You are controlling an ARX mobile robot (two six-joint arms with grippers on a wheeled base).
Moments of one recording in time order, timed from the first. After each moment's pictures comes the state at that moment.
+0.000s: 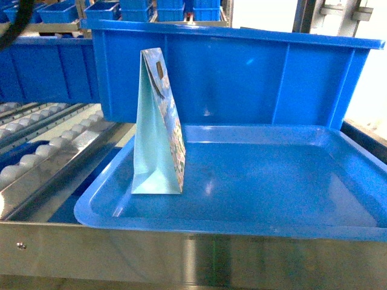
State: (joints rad) left arm -0.43 1.42 0.83 0.57 -0.06 0.05; right arm -0.09 0.19 0.24 0.05 -0.11 0.03
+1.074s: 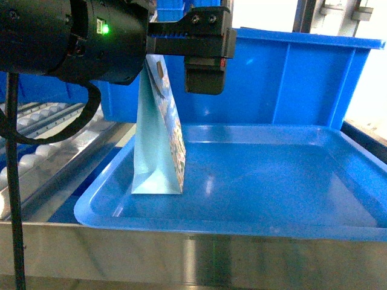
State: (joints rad) left arm -0.46 1.58 0.90 0.34 -0.06 -0.07; right arm -0.09 0.19 0.24 0.05 -0.11 0.03
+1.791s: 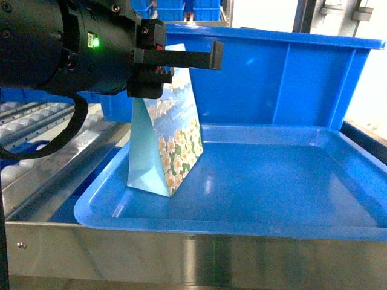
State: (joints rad) left arm -0.48 1.55 0.86 0.34 -0.17 -0.08; right arm -0.09 0.19 0.24 0.05 -0.11 0.03
